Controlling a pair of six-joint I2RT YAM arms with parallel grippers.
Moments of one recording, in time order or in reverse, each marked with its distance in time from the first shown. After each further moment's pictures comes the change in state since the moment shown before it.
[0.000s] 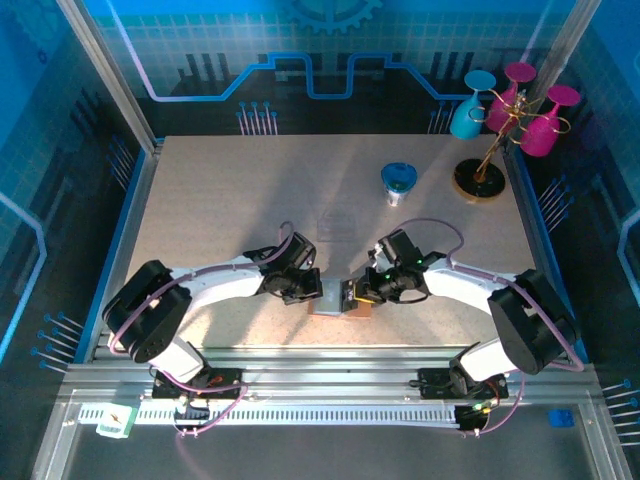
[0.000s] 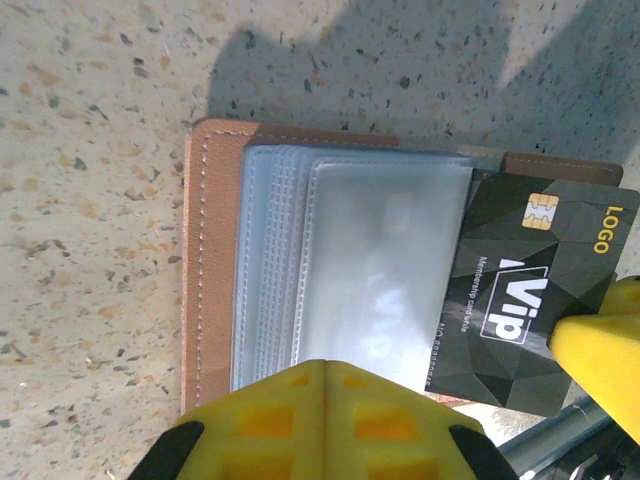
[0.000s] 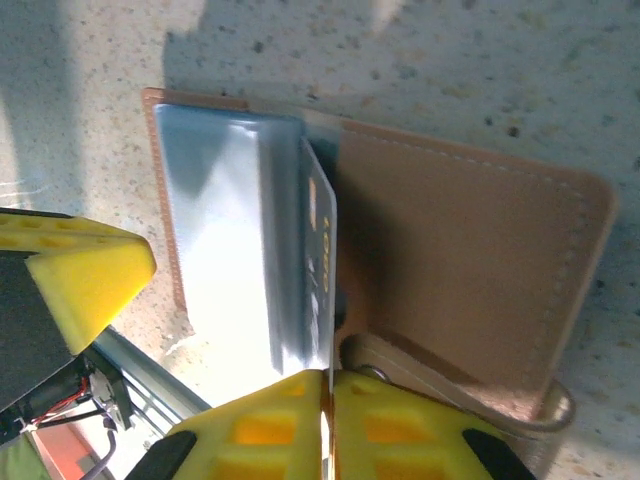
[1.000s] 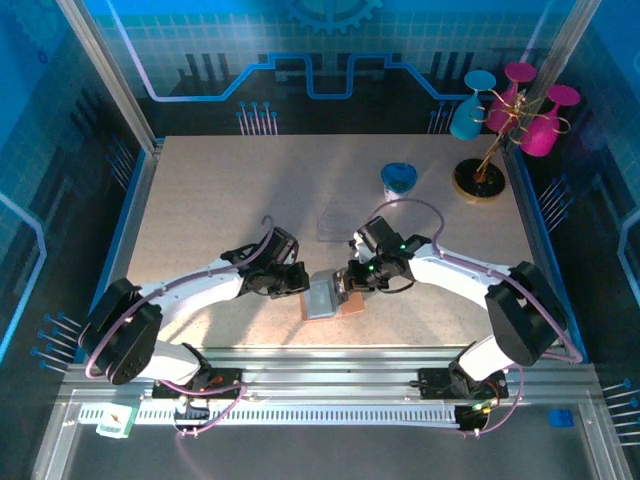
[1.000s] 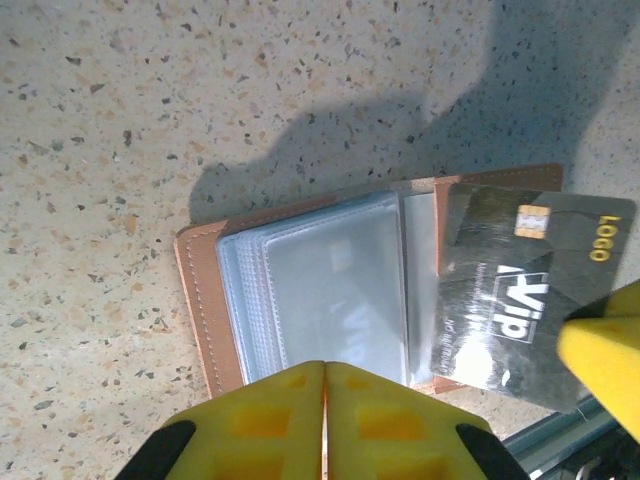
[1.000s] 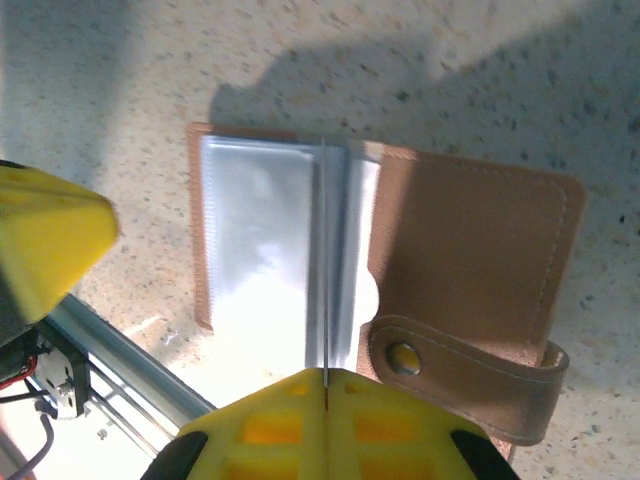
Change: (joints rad) left arm 0.073 -0.159 -0.050 -0.056 -0.039 0.079; right arm 0.098 0.054 0.233 -0.204 0.117 -0.166
